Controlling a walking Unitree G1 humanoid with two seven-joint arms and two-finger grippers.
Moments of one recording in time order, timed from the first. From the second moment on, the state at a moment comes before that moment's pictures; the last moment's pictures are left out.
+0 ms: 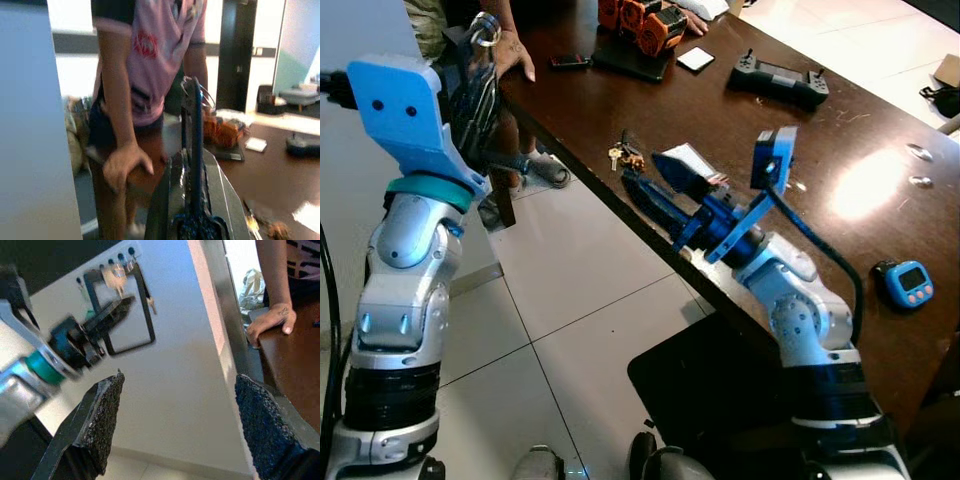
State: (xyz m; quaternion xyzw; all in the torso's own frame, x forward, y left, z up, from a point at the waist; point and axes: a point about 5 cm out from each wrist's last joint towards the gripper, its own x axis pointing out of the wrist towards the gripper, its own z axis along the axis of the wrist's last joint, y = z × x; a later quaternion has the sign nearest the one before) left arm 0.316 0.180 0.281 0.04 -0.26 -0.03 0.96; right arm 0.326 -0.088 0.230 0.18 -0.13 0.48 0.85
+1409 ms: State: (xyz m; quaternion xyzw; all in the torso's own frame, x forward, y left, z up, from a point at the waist) left arm 0.317 0.179 0.247 0.02 -0.25 0.01 0.97; right arm 0.321 -0.079 0.232 0.20 -0.15 0.48 0.84
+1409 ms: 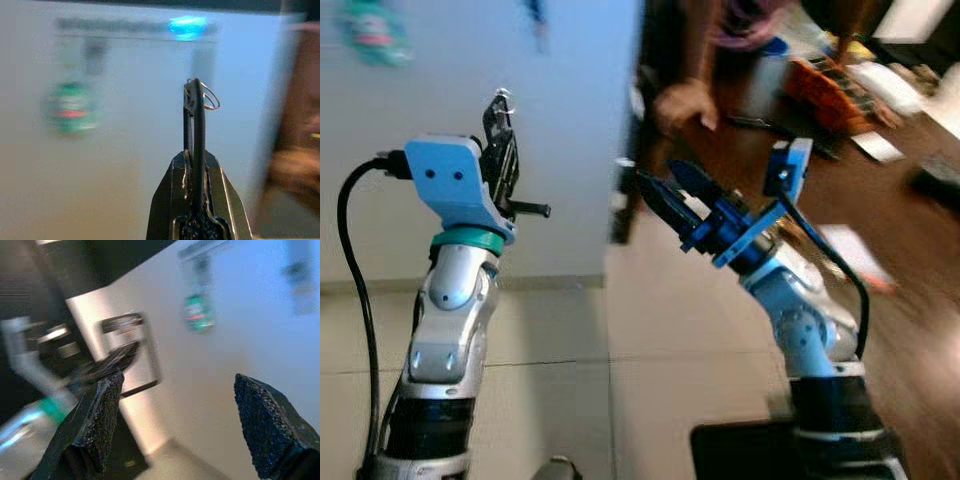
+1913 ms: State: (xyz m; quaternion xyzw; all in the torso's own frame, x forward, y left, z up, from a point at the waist) left arm 0.320 0.155 0.254 0.01 -0.27 -0.06 0.96; right arm 0.325 -0.086 0.235 0.21 -0.16 0.45 0.85
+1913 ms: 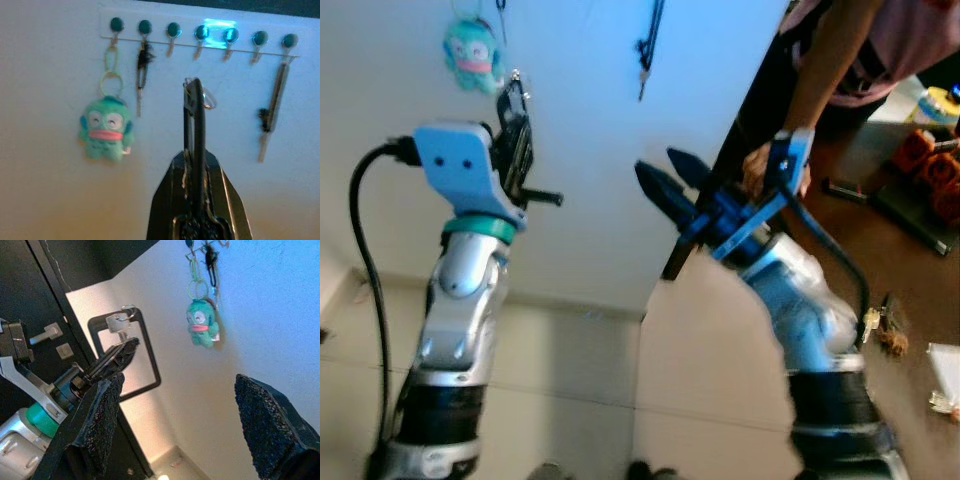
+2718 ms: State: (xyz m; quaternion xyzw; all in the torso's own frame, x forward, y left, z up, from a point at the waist) left arm 0.295 0.107 0.266 -0.03 -0.30 -0.33 0.89; right arm 0.328 -0.100 0.232 0.21 -0.15 0.42 0.87
